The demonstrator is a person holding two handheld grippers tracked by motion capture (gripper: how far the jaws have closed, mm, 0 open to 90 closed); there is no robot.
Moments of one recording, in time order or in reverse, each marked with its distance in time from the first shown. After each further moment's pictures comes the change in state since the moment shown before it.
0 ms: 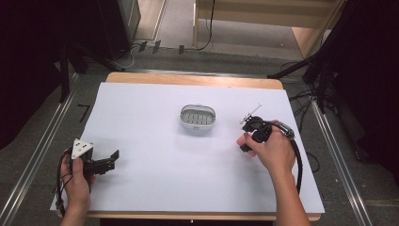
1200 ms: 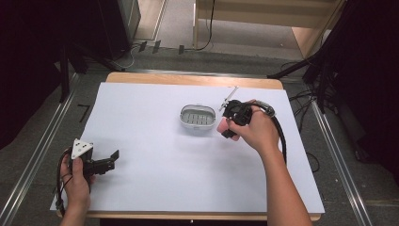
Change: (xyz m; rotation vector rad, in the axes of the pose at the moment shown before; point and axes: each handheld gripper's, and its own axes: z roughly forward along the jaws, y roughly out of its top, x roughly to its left) left arm 0.000 0.000 0.000 0.000 0.000 0.001; right arm 0.018 0.073 -0.019 -0.060 0.073 -0.292
